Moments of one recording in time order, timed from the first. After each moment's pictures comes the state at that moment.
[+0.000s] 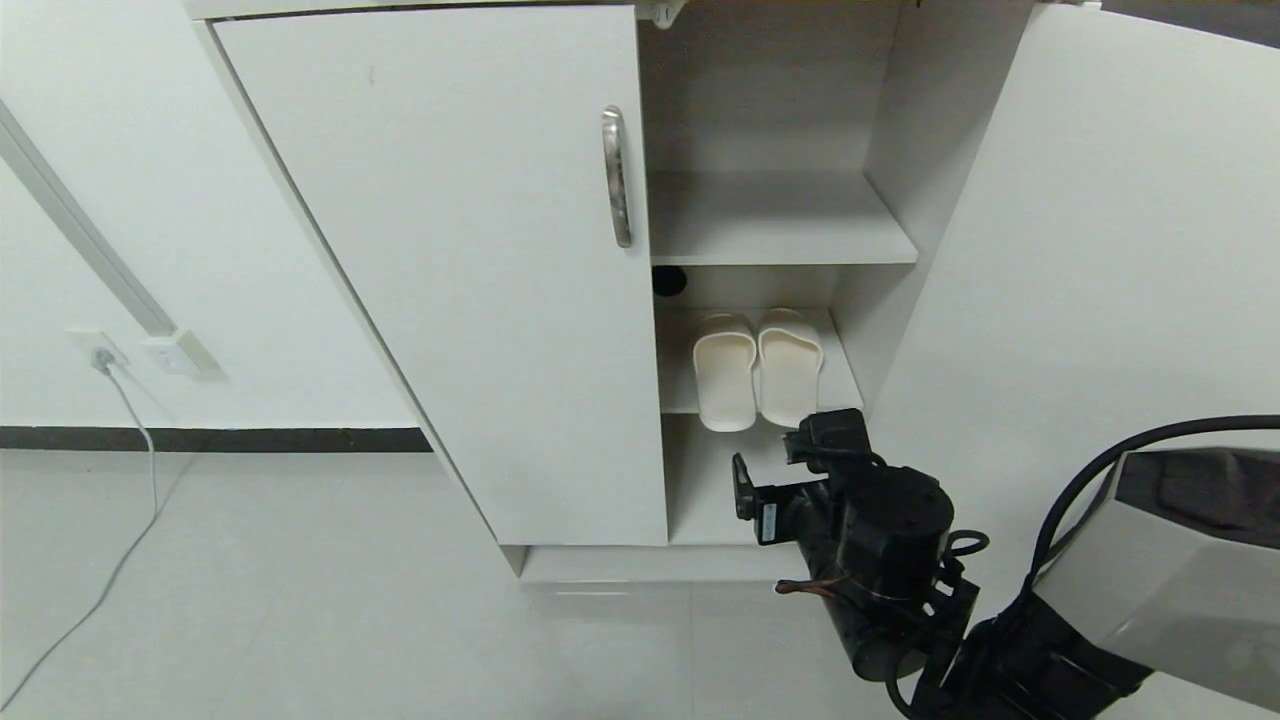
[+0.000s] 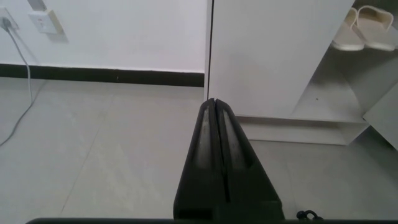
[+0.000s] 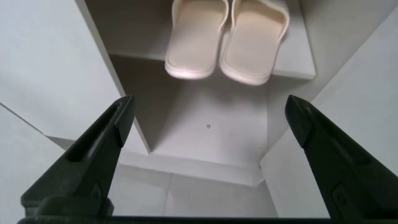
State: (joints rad) left arm -0.01 0.00 0.00 0.00 0.12 -0.01; right arm 0.82 2.13 -0.74 -1.41 -0.67 -0.02
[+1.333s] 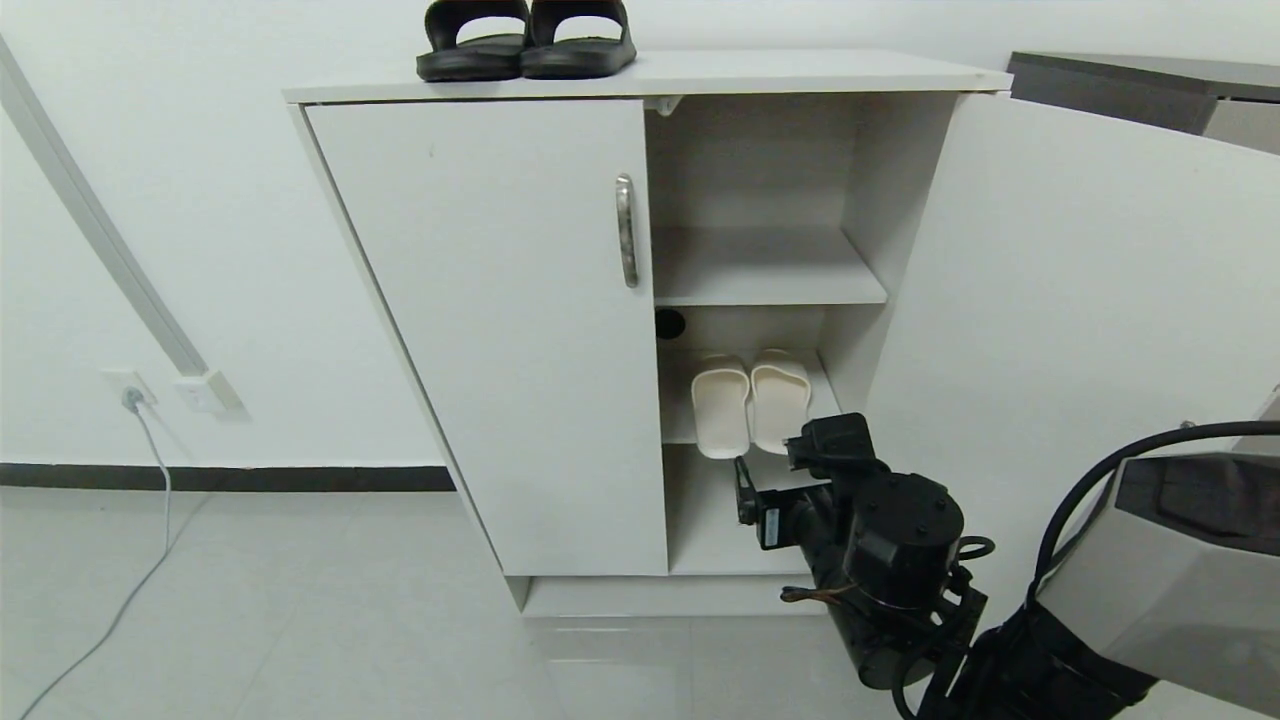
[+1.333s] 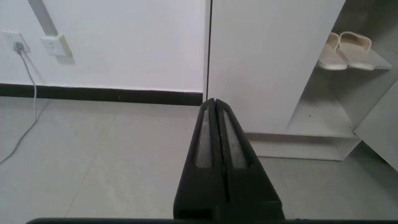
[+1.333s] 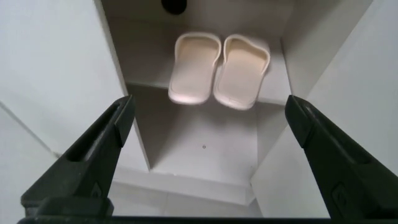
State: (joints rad) left arm -0.01 0.00 0.00 0.00 0.12 -0.01; right arm 0.82 2.13 -0.71 -1.45 -0.66 -0.04
